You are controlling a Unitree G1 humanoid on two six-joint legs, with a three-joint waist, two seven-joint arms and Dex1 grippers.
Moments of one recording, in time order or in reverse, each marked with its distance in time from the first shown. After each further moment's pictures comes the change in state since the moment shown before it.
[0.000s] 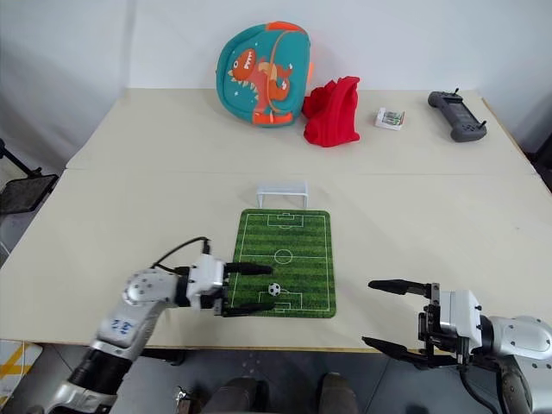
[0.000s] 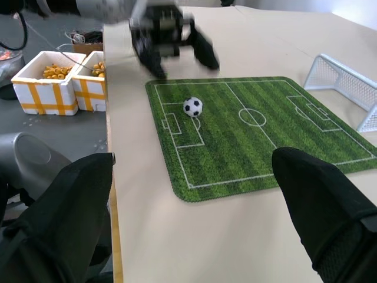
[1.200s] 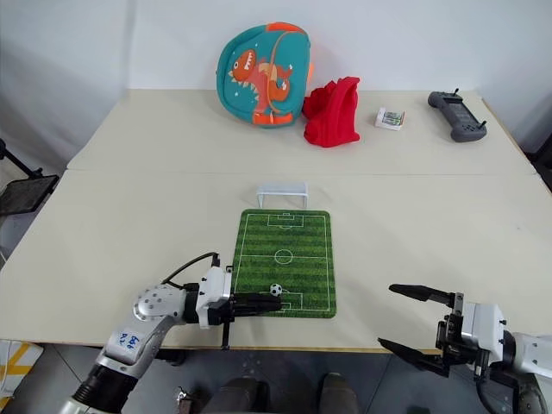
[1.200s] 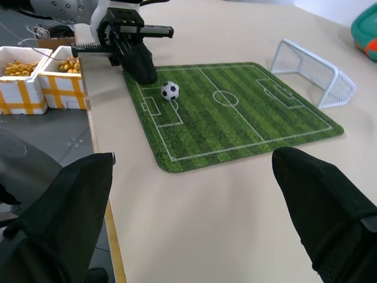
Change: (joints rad) left arm 0.031 -0.108 -0.152 0.024 0.113 0.063 0.049; right arm 0.108 0.022 -0.089 0.040 0.009 -0.082 -0.020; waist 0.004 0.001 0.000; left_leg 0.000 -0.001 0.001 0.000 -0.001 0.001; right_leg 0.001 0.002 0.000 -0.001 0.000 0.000
